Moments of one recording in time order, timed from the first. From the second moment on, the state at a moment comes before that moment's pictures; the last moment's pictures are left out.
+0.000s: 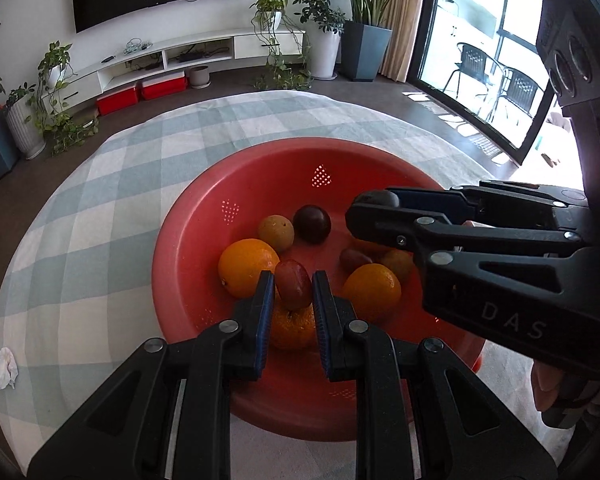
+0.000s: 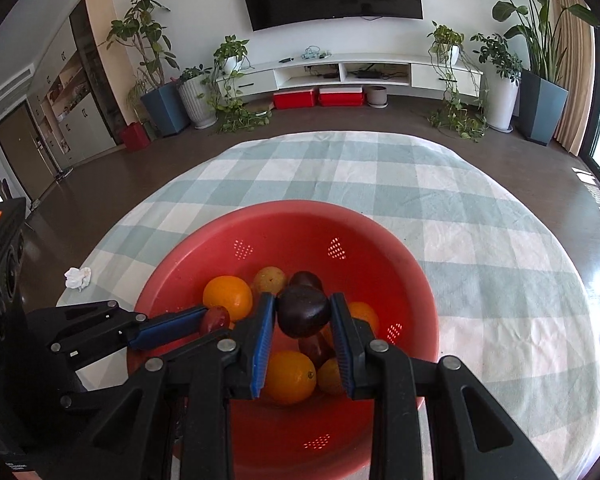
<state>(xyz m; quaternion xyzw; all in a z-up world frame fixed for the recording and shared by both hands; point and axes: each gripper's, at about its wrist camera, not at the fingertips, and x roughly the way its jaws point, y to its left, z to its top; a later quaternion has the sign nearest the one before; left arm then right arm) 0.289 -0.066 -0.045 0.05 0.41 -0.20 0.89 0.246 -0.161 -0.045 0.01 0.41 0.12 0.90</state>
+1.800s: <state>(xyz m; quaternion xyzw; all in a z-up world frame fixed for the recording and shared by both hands) 0.161 -0.067 -0.042 0.09 0.39 -0.25 0.88 0.117 -0.209 -0.004 0.05 0.38 0.07 0.92</state>
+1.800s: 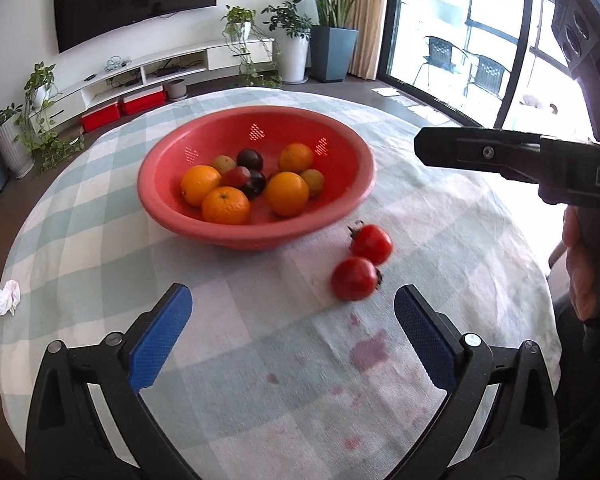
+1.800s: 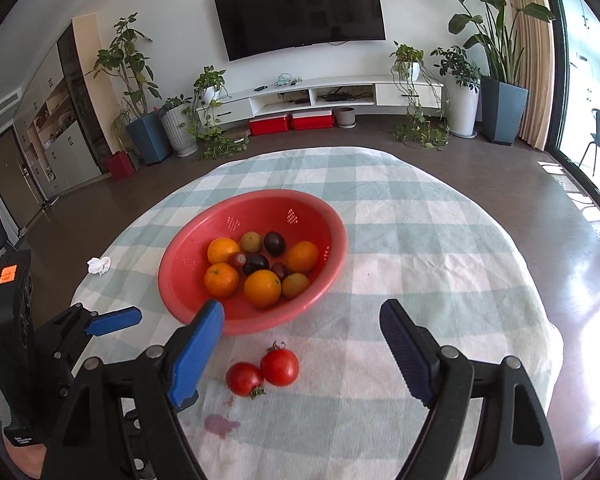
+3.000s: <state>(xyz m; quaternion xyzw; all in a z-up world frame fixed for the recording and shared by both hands) 0.187 -0.128 -0.082 0.16 0.44 -0.33 0.82 0.053 -0.235 -0.042 0.14 0.38 0.06 0.91</state>
